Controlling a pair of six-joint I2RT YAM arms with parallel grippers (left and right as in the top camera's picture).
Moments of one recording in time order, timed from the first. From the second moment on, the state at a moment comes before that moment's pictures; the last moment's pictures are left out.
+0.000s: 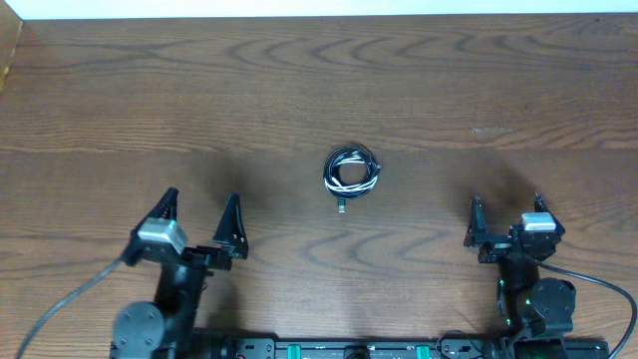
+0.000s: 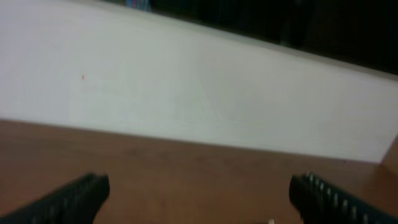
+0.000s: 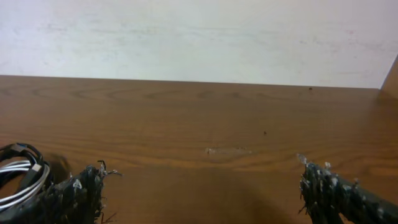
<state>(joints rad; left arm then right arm) -0.05 0.16 0.49 -0.34 0.15 -0.25 0.08 0.01 0.01 -0.07 0.06 -0.01</state>
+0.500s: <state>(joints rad) -0.05 1.02 1.17 -0.95 0.70 -0.19 0.08 0.01 0.01 -0.07 0.06 -0.01</state>
